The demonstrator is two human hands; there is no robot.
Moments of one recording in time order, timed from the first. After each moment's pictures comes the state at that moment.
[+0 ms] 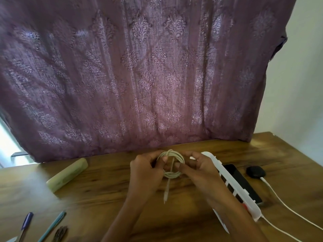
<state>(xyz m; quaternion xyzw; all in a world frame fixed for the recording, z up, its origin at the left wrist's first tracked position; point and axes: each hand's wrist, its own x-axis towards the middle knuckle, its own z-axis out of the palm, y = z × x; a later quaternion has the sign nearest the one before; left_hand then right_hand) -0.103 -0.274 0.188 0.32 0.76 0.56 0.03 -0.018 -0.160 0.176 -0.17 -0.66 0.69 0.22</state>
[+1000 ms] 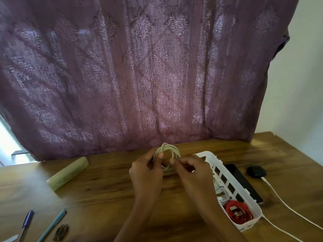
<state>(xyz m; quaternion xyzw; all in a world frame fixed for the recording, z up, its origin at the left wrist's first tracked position) -0.095 -0.267 0.175 0.21 0.73 0.66 -0.02 -0.028 -0.184 0.160 -0.25 -0.75 0.50 0.35</state>
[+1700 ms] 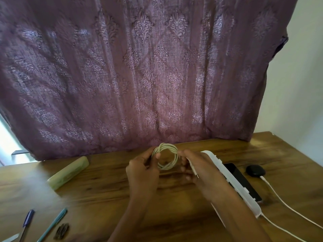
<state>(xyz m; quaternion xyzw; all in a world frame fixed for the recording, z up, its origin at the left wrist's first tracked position) -0.107 -0.274 0.168 0.22 0.75 0.63 -0.05 -0.022 -0.170 0.194 -0.28 -0.60 0.73 0.14</state>
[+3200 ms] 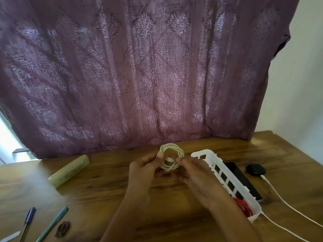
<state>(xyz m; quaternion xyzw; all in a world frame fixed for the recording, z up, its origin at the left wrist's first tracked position) -0.106 -0.278 0.172 0.11 0.60 0.75 0.25 -0.024 -0.174 0.168 -0.24 -0.56 0.78 0.16</state>
